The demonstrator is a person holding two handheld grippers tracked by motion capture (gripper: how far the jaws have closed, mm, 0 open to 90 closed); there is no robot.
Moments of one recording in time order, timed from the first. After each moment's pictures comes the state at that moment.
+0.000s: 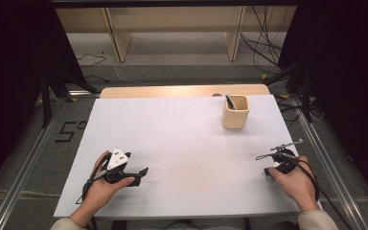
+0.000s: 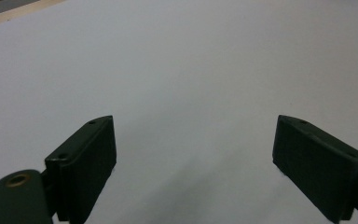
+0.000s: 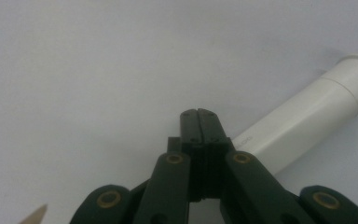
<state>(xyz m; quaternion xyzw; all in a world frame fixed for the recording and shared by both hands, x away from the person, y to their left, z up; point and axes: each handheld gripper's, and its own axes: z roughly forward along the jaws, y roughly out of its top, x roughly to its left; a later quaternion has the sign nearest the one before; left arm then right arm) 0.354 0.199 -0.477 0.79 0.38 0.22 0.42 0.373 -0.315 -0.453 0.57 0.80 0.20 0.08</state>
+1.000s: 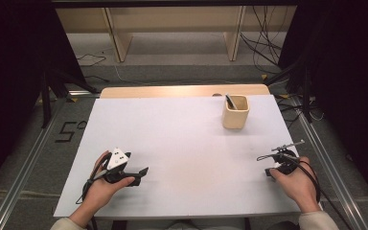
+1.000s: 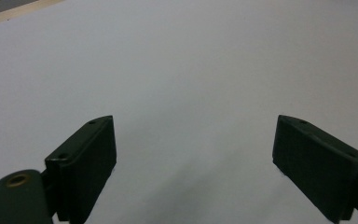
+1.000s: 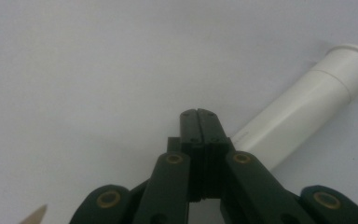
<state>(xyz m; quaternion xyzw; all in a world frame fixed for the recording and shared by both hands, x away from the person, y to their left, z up) 0.354 0.199 -0.477 0.79 0.38 0.22 0.42 0.370 -0.316 -0.452 0.57 0.79 0.19 0.09</state>
